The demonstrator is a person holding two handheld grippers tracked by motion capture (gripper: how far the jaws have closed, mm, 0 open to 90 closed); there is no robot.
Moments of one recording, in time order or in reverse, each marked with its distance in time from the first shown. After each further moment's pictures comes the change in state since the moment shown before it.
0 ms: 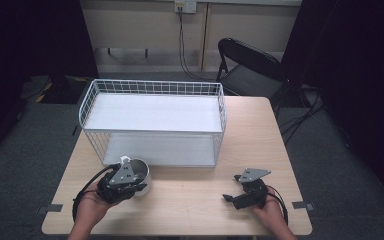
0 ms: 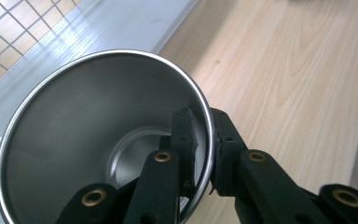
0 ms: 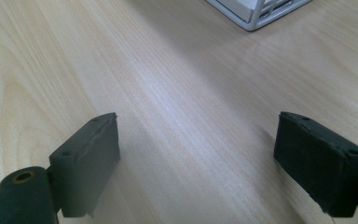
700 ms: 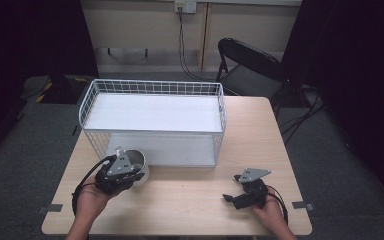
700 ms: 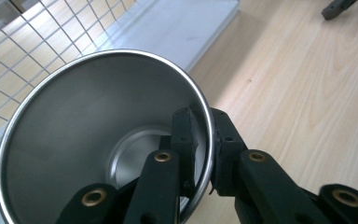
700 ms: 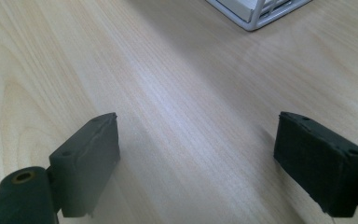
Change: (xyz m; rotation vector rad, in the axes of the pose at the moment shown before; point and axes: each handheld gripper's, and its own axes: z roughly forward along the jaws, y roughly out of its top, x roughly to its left) left arm 0.015 0.010 -0.006 -0.037 0.080 -0.036; right arm 0.000 0.000 0.000 0.000 0.000 -0.001
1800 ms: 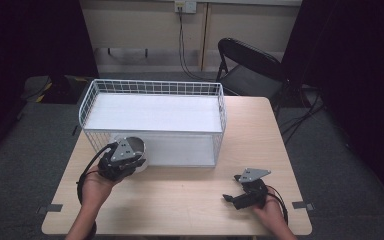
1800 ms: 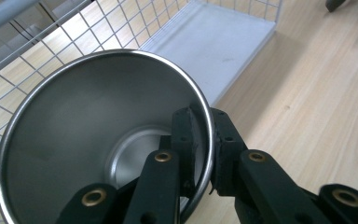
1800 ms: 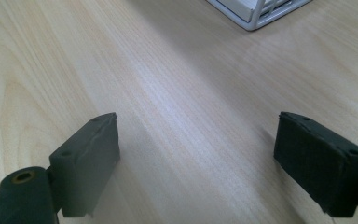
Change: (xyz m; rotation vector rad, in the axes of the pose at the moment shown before) left arm 0.022 0.018 0.009 -0.023 0.081 -0.037; right arm 0.000 0.000 0.000 0.000 0.001 0.000
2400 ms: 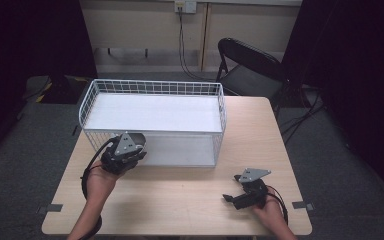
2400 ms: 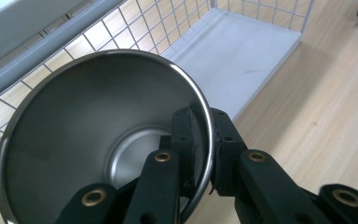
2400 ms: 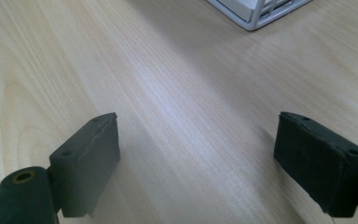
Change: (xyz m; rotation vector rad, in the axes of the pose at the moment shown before) left arm 0.007 0.008 0.009 -0.009 0.066 -0.005; right arm 0.000 0.000 0.000 -0.001 0.000 -0.001
